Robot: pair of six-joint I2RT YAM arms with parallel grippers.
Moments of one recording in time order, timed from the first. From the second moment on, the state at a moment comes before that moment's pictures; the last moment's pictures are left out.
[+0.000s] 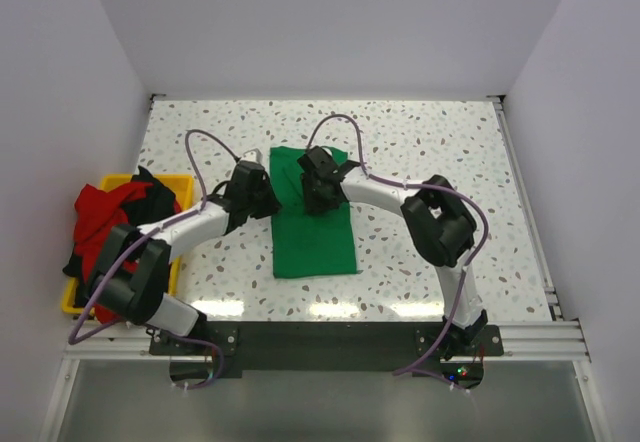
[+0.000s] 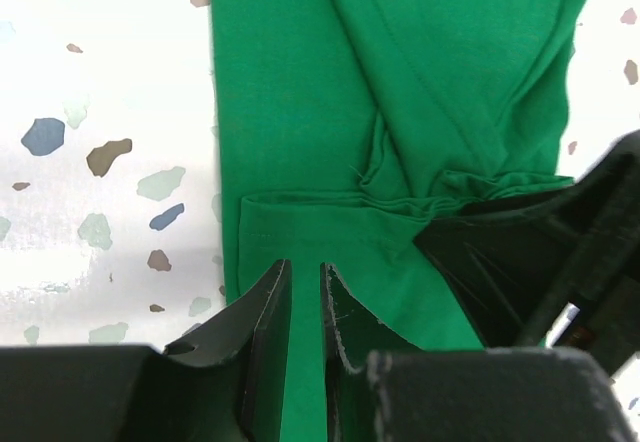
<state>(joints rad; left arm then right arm) -0.44 1.50 0.77 -0.07 -0.05 -0.66 0.76 2.09 1.52 -0.48 0.13 0.54</state>
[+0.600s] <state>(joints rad) -0.43 1.33 0.72 -0.10 0.02 -0.67 0.77 2.09 1.55 -0.54 0.12 0.52</state>
